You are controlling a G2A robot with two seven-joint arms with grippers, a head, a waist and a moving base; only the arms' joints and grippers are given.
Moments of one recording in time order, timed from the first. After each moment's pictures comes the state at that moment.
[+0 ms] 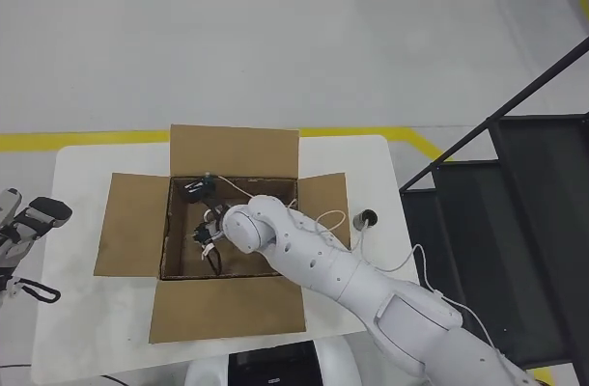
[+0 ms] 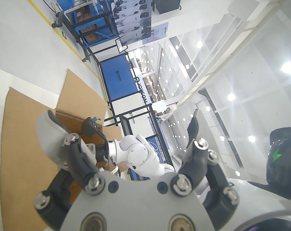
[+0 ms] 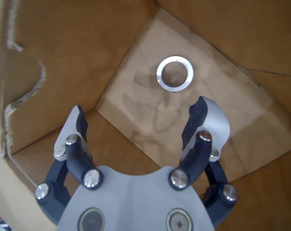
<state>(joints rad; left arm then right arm) 1.71 -1.06 -2.05 -1.82 -0.55 -0.34 -0.85 -0.76 -1.67 0.62 -1.05 -0.76 0.21 0.82</state>
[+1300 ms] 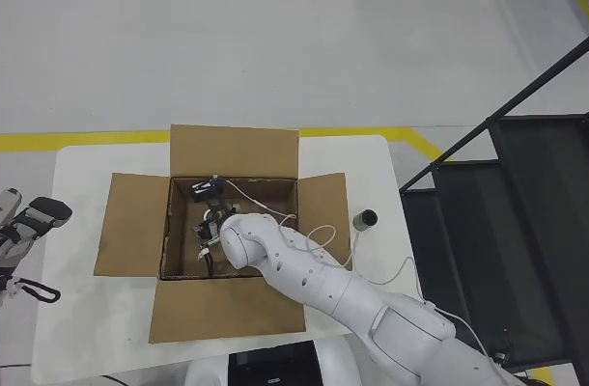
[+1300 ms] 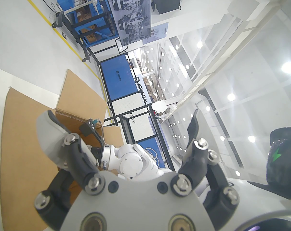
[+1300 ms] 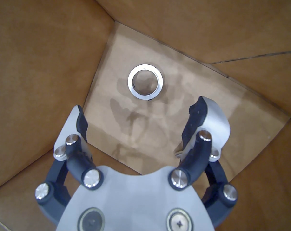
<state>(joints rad) 1.71 -1.06 -2.05 -1.82 -0.55 -0.34 -0.85 -0.82 -1.70 0.60 -1.05 -0.89 0.41 0.68</state>
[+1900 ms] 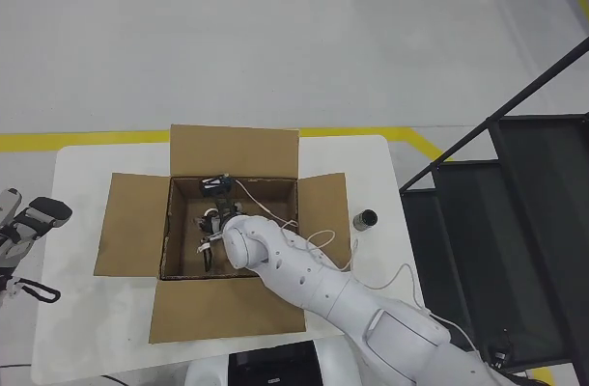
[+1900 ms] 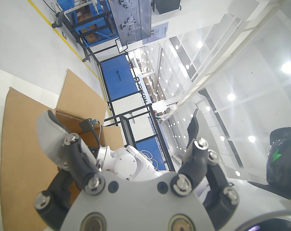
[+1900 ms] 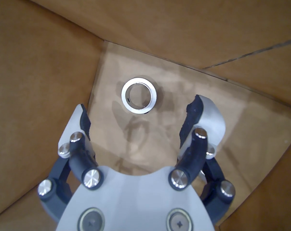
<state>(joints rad) 1.71 -1.06 -2.05 -1.82 -0.55 -0.34 -0.85 -0.84 -1.74 0.65 -0.94 -0.81 0.43 0.48</state>
